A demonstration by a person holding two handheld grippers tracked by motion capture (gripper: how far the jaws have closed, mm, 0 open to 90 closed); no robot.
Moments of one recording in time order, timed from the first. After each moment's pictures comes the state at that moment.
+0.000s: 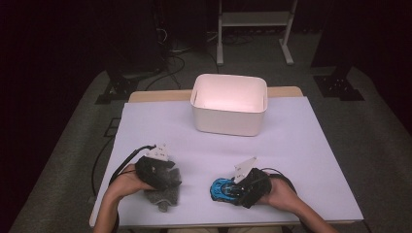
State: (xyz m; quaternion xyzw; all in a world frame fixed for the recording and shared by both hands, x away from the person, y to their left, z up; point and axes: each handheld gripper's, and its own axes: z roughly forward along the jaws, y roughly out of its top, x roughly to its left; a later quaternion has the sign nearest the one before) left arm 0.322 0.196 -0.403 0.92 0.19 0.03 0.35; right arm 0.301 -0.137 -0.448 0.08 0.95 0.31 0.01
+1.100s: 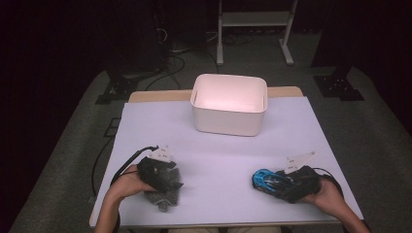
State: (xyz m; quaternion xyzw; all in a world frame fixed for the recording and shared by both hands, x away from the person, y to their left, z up) left arm 0.320 0.189 -0.403 0.92 0.19 0.03 0.34; right arm 0.293 -0.266 -0.436 0.21 0.92 0.33 0.05
